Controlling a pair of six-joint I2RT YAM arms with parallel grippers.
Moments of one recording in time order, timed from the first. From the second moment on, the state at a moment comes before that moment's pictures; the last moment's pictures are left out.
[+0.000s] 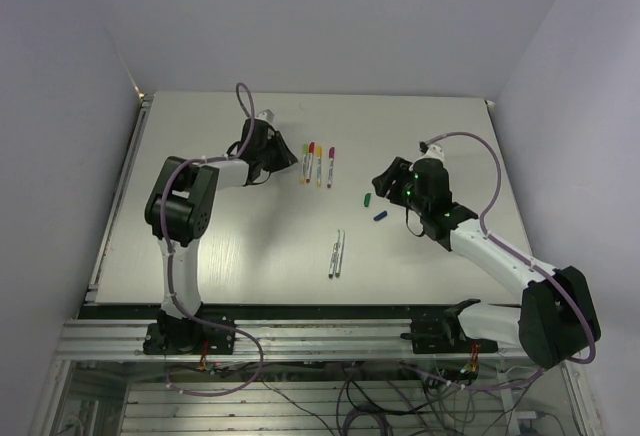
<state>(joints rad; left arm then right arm) -0.34 2.07 1.23 0.25 0.20 -0.61 0.42 1.22 0.68 0.07 0.10 0.61</state>
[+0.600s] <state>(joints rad) -0.60 1.68 0.99 0.13 0.06 -0.43 0.42 1.18 0.63 0.03 0.16 0.61</state>
